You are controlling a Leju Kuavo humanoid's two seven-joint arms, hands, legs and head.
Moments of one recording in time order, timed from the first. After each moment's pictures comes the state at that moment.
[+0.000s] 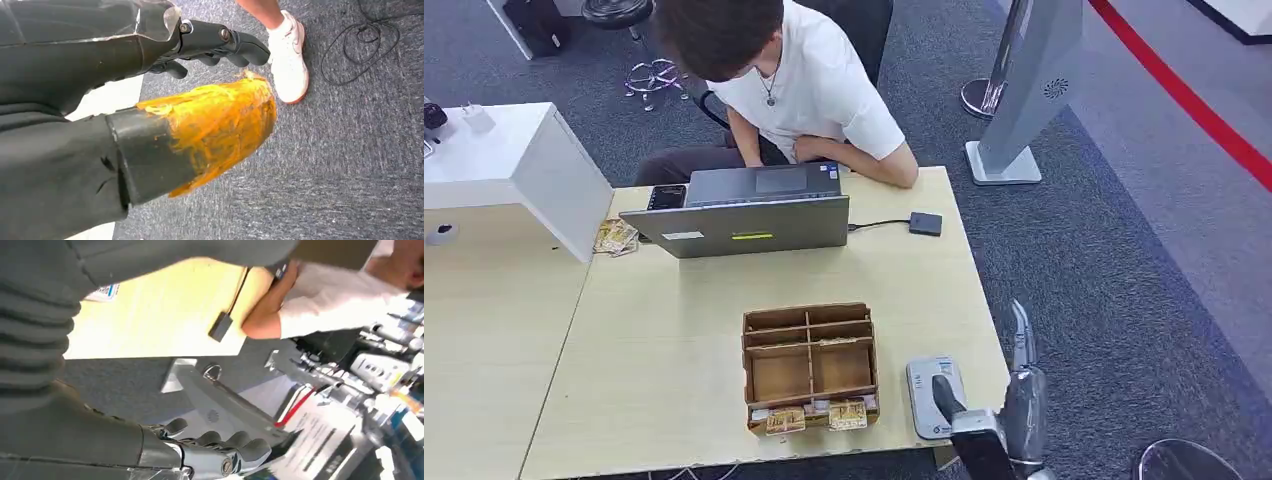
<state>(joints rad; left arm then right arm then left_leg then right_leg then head) -0.04 -0.20 1.20 -0.23 -1.46 0.36 -0.01 0.34 0.19 0.17 -1.74 0.69 -0.68 -0.46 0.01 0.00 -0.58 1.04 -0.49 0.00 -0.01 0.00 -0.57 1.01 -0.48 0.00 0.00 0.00</state>
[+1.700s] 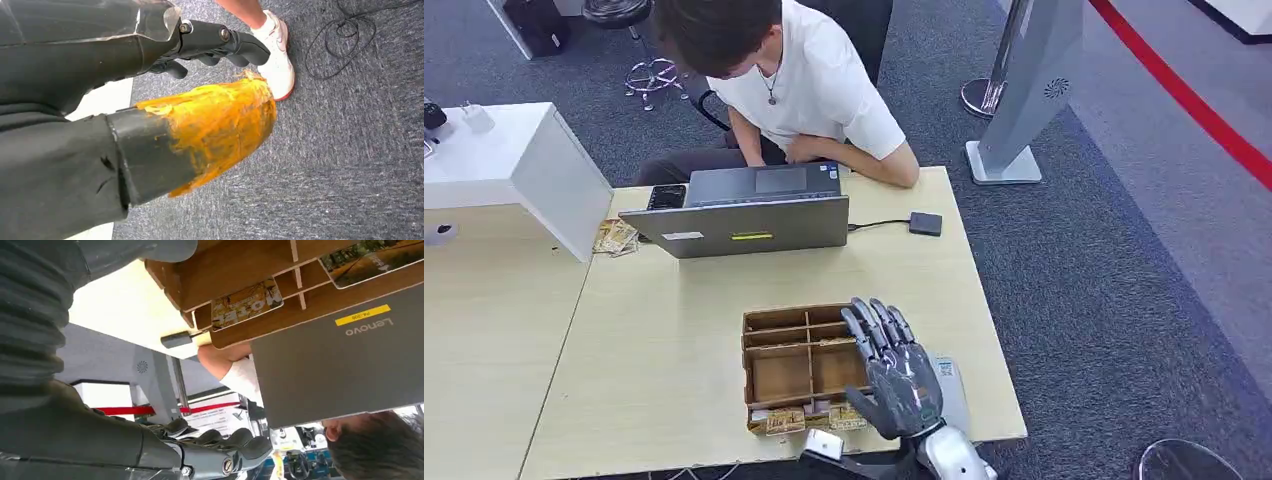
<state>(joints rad) -0.05 -0.19 1.19 -0.23 -1.50 0.30 -0.03 0.04 0.02 0.54 -1.47 1.37 -0.65 -0.08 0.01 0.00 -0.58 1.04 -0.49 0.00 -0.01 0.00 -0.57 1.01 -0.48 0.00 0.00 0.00</state>
